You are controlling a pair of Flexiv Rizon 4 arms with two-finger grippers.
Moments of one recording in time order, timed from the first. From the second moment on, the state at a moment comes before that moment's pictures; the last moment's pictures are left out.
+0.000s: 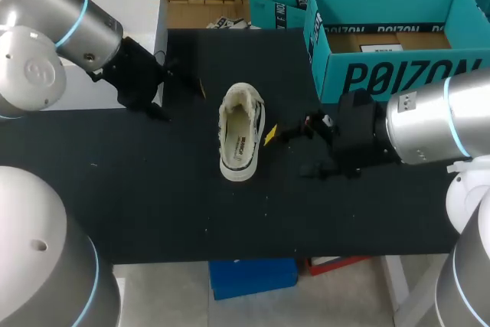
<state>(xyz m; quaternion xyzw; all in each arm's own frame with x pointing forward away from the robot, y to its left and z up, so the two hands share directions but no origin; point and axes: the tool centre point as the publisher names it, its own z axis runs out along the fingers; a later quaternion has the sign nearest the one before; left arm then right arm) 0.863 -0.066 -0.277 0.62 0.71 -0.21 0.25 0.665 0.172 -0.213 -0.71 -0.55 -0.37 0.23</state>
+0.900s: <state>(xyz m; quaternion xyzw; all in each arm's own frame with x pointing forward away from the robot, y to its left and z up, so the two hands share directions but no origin) 0.969 -0.109 -0.289 0.41 0.81 -0.37 0.19 0.665 0.172 -0.213 -0.71 -0.55 -0.37 0.23</state>
